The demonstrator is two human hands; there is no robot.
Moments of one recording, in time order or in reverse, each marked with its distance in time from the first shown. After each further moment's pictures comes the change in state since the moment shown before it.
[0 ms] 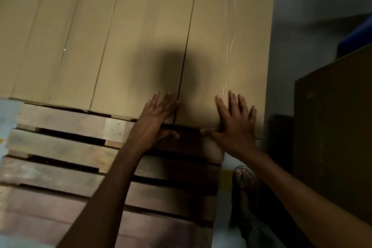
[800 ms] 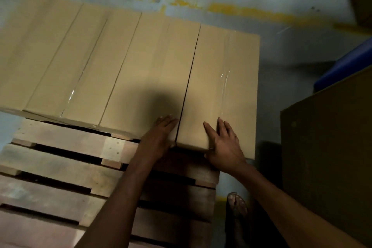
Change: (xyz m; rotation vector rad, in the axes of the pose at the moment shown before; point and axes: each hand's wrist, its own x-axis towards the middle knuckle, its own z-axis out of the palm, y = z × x) left_hand -0.005 0.019 -0.017 -0.147 -0.024 -0.162; right_hand -0.004 -0.031 -0.018 -0.023 -0.231 -0.024
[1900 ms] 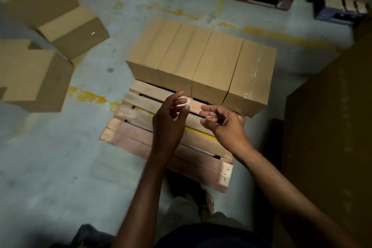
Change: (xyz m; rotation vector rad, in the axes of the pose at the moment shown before) left_hand -0.616 0.133 -0.248 -0.781 0.772 -0.133; right_hand -0.535 -0.372 -0.095 1.030 0.150 -0.201
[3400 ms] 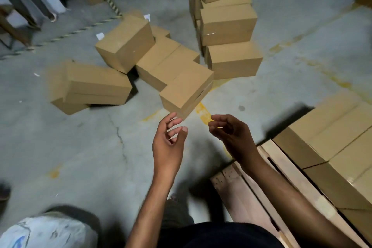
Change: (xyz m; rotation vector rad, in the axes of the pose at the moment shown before) left_hand 0.150 -0.154 -0.631 -0.243 0.785 -0.272; right_hand 0.162 -0.194 0.686 -0.070 -0.606 -0.246
